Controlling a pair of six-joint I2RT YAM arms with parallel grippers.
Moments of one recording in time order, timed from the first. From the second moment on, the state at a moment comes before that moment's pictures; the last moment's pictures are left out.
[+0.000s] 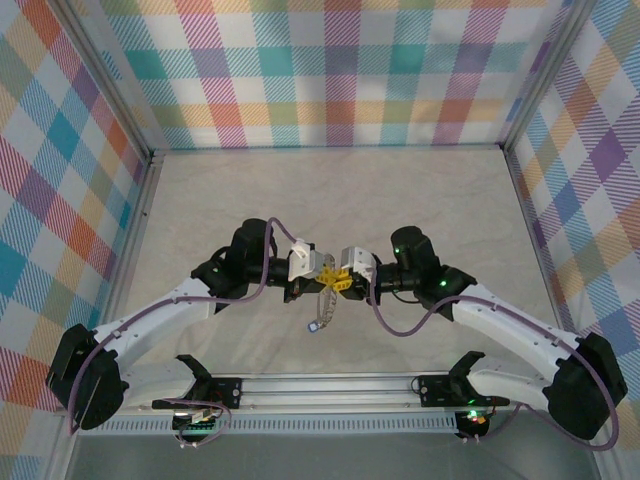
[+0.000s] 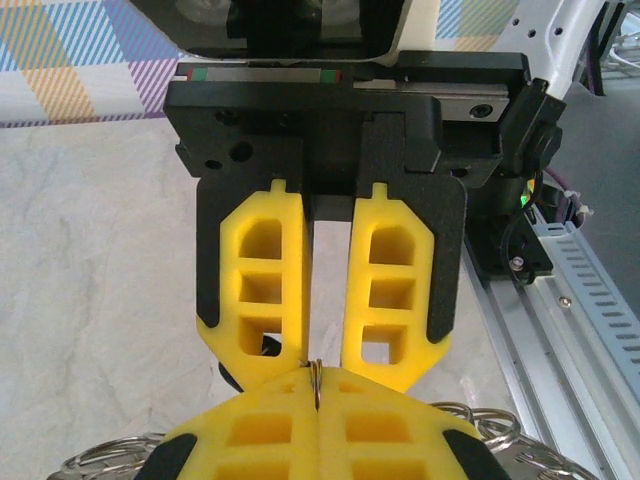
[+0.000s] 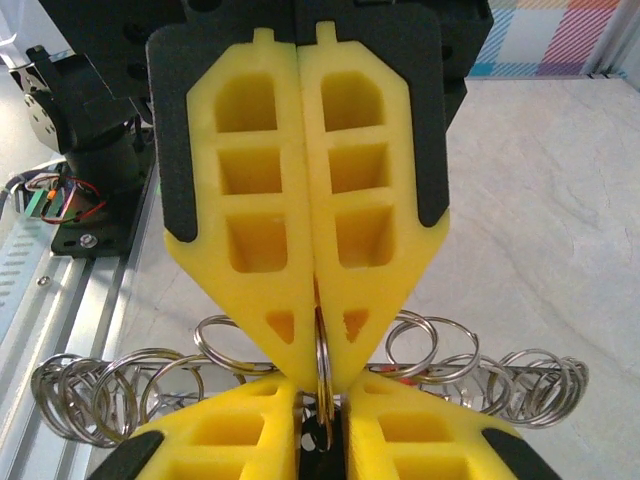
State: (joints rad) left arm -0.69 1.17 0.78 -0.08 0.79 0.44; right arm 0.72 1.09 0.70 -0.12 -0.68 -0.41
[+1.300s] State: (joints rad) left arm -0.71 1.20 0.88 -0.33 0.63 0.62; right arm 0.60 1.09 0.82 -0.39 -0.78 -0.55
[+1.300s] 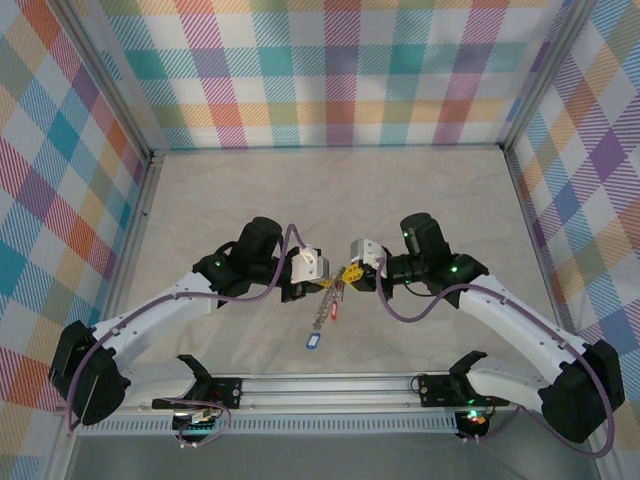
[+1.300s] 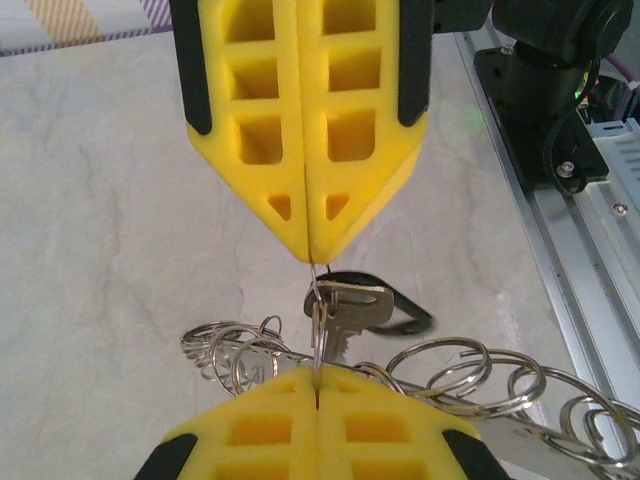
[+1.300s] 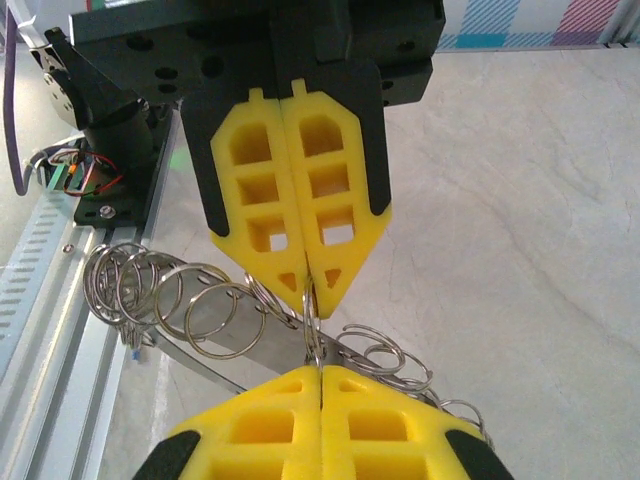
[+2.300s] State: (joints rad) left arm -0.70 1.22 0.86 -0.19 0.67 0.49; right arm 0.58 1.02 0.79 -0.36 -0.78 -0.53
